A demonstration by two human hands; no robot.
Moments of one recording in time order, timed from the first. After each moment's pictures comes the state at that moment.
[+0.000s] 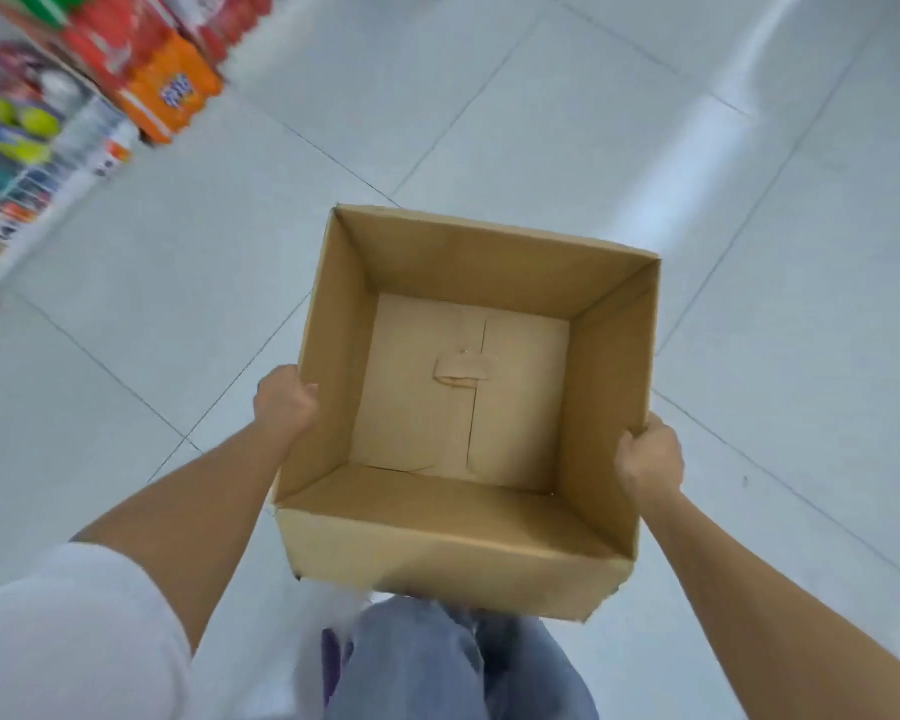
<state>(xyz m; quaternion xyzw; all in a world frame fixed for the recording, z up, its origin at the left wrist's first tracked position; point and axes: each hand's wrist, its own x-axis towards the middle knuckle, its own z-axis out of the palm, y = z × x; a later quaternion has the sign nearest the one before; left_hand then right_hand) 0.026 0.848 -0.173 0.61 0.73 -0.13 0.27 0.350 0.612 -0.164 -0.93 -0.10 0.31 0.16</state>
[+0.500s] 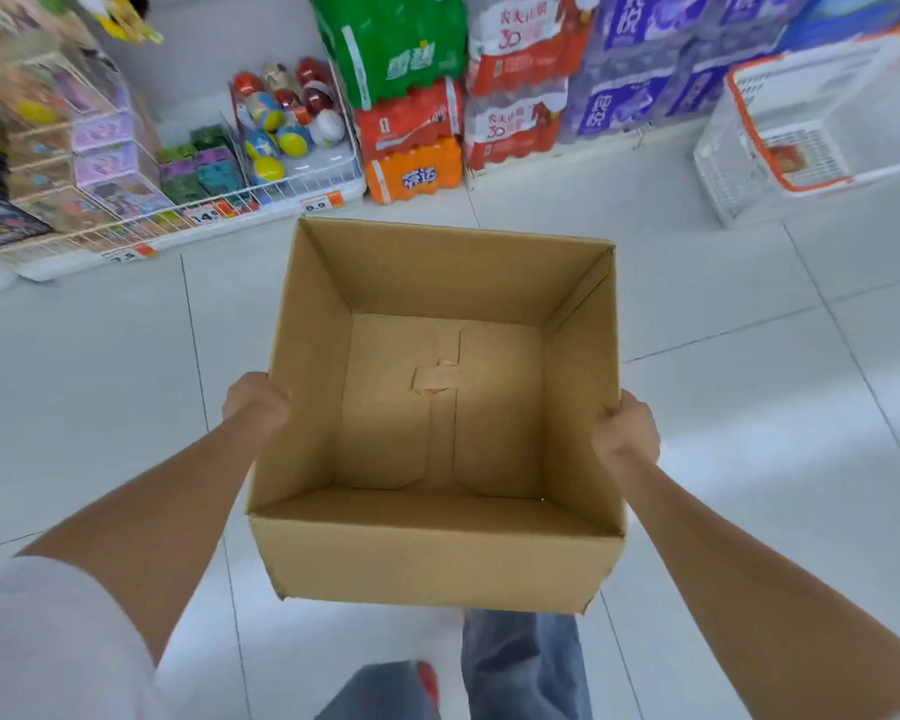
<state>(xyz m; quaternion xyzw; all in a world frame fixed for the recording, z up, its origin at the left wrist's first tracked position) -0.099 1.183 -0.165 0.27 0.91 -0.04 0.32 0.310 1.220 -0.186 -0.82 -0.47 0.32 0.03</state>
